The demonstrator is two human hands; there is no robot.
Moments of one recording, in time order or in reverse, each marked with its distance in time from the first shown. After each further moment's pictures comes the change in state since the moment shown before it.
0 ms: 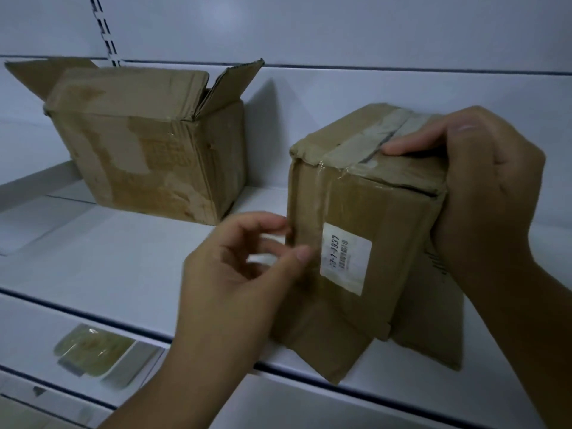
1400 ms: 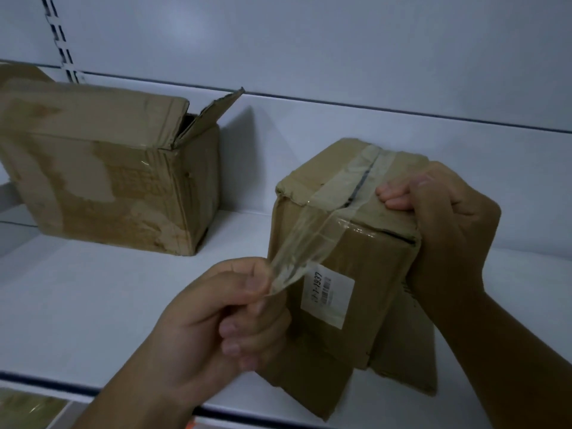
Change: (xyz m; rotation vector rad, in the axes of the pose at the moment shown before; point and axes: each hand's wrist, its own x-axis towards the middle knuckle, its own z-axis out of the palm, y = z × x) left_hand 0.042 -0.023 -0.023 -1.154 -1.041 -0.370; right_hand 0.000 0.013 0.007 -0.001 0.102 -0.019
